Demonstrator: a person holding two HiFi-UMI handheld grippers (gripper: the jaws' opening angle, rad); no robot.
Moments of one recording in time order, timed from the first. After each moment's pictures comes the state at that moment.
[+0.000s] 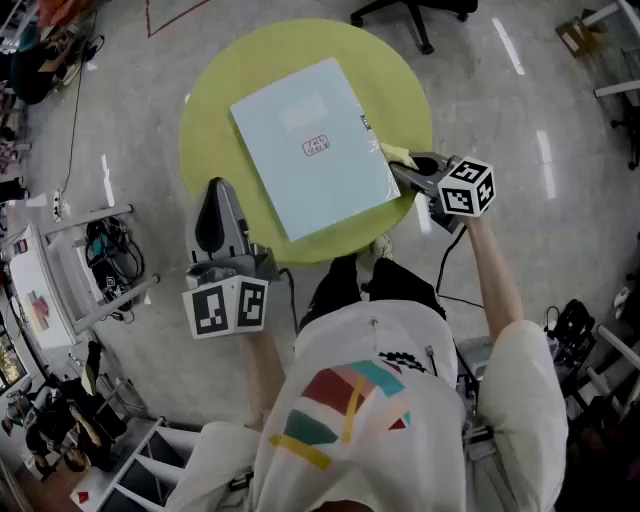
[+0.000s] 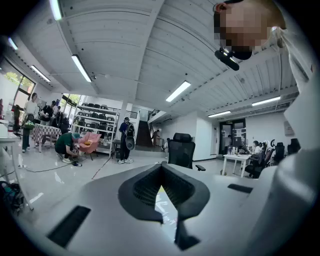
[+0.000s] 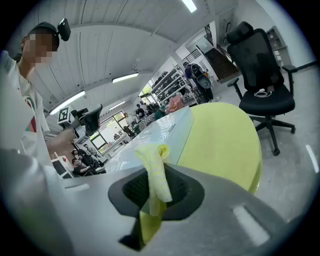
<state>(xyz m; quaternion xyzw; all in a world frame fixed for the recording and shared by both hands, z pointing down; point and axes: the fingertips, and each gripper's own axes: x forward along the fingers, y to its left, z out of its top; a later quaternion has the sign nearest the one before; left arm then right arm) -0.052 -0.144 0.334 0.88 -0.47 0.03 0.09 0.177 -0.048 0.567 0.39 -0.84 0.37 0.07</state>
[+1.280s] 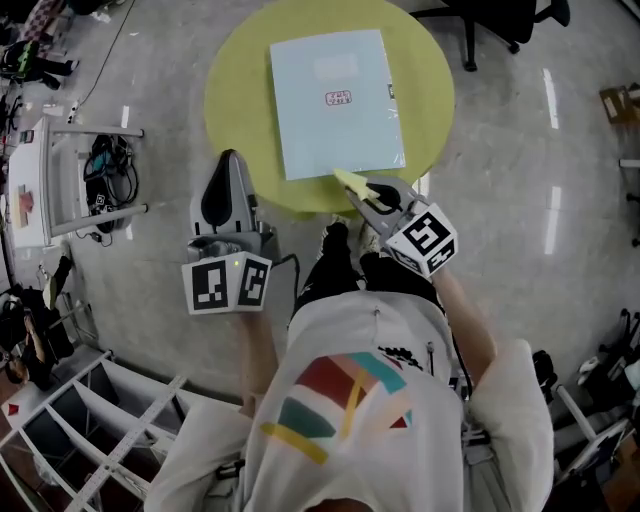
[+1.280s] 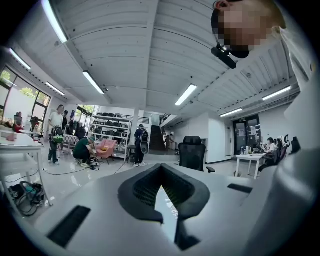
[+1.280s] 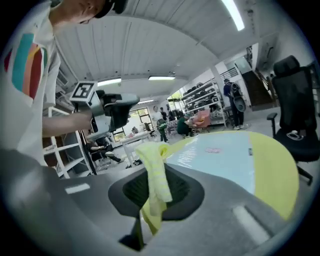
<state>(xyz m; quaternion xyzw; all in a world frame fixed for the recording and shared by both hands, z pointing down) -0.079 -0.047 0.317 0.83 -0.55 0.01 0.07 0.042 0.032 0.483 0.33 -0.92 0.19 0.09</state>
